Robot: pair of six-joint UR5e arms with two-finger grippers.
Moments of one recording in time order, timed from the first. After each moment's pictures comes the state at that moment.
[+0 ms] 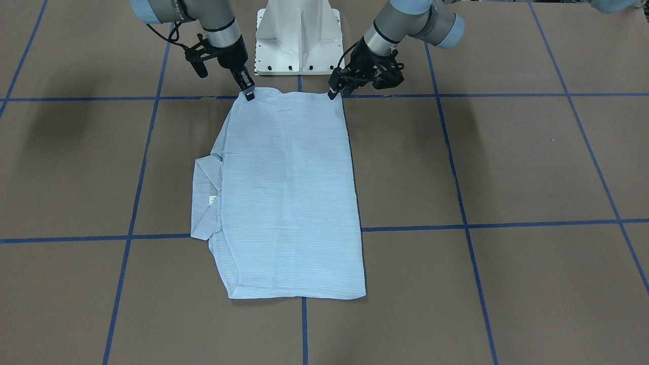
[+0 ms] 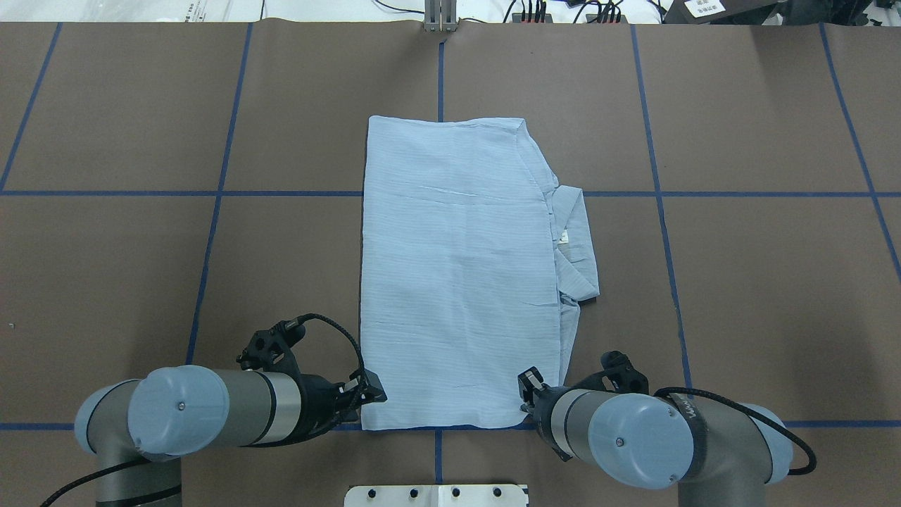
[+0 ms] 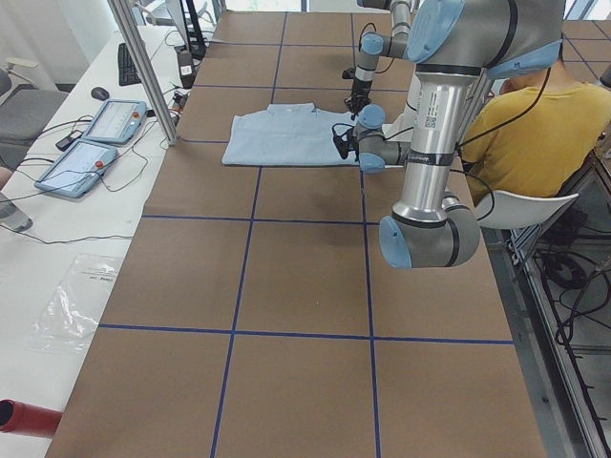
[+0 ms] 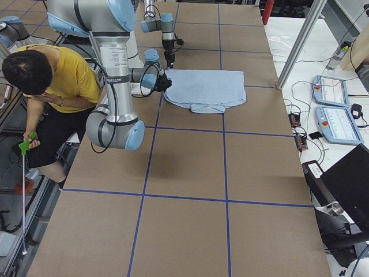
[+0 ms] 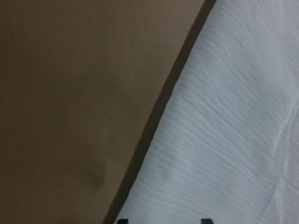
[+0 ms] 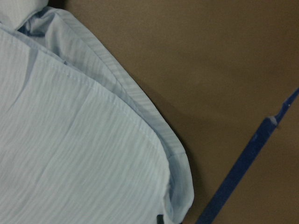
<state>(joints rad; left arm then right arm) -0.20 -1.83 -1.89 -2.24 -1.67 -1.98 0.13 -1.32 2.01 -1.31 1.53 2.55</state>
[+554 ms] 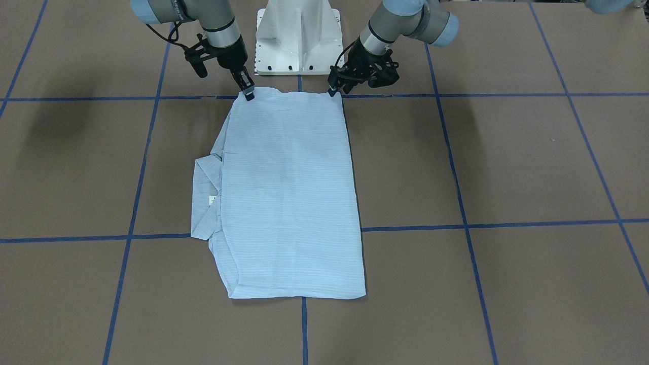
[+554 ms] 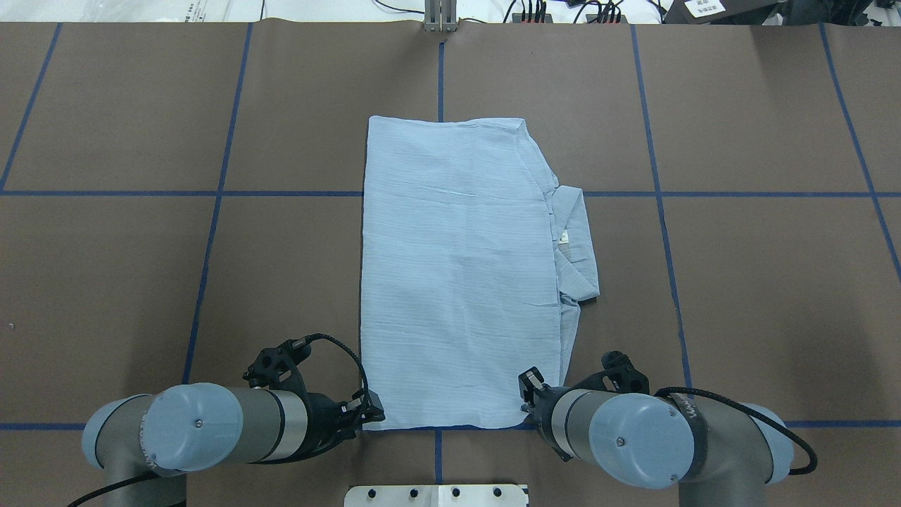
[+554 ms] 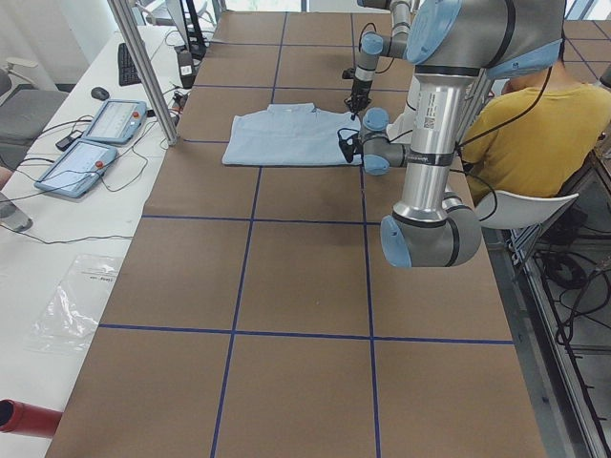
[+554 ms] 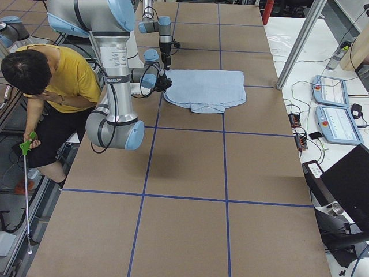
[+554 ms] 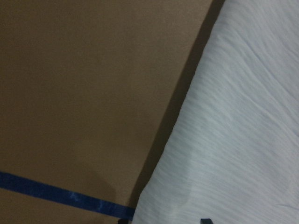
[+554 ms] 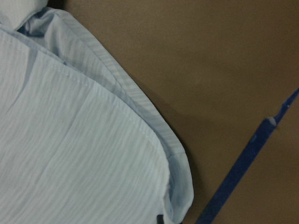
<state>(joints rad) -0.17 -1.83 -1.87 -2.21 -1.67 -1.97 0.13 -1.32 2.01 -1.31 1.53 2.55</state>
